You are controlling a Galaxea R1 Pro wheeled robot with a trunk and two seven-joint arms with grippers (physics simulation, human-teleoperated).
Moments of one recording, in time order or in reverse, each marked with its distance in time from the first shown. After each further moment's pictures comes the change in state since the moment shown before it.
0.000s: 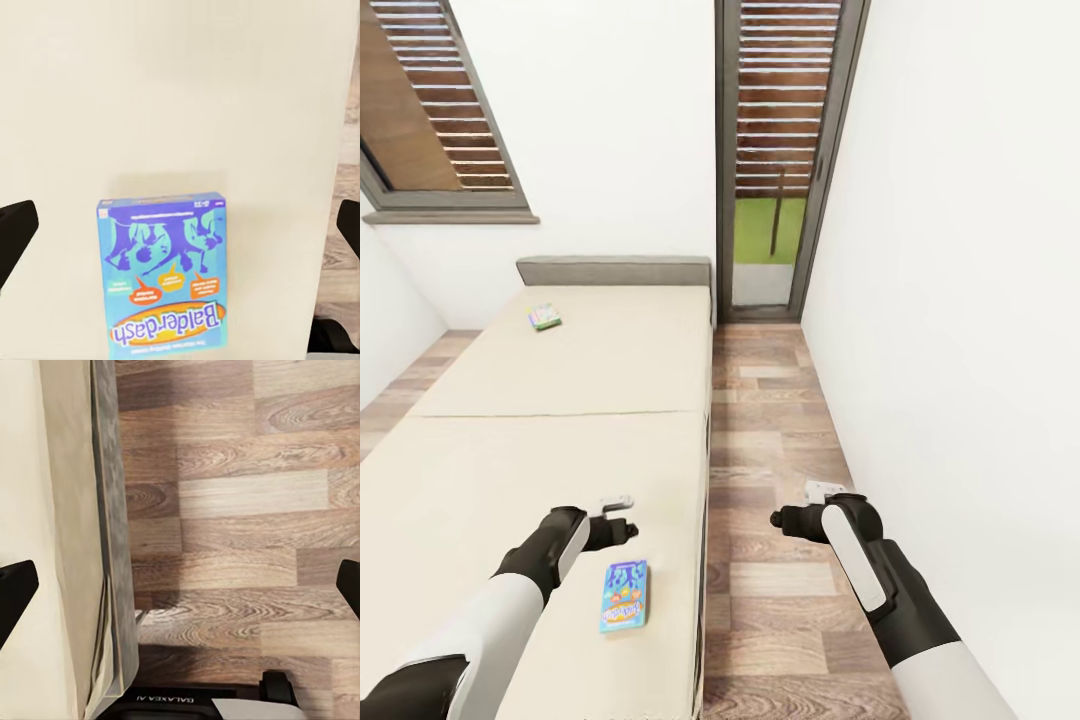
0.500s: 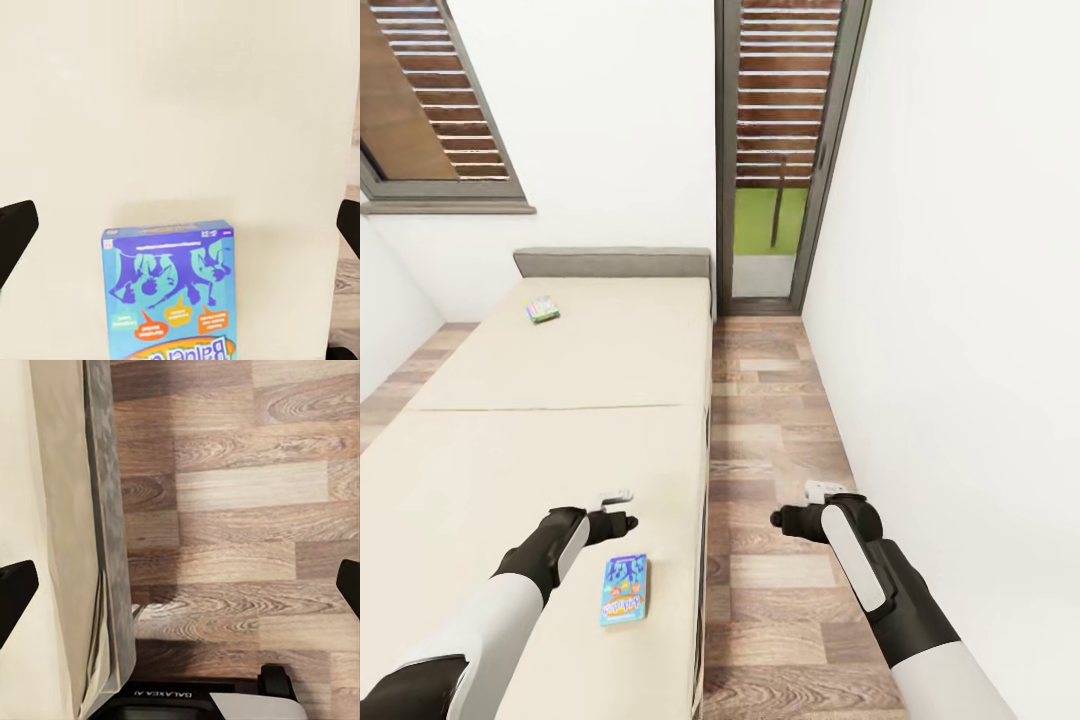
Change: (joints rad) left arm 0.000 0.002 0.001 0.000 -0.001 -0.090 0.001; right arm 0.000 0.001 0.000 0.000 0.007 -0.002 0.000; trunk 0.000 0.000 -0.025
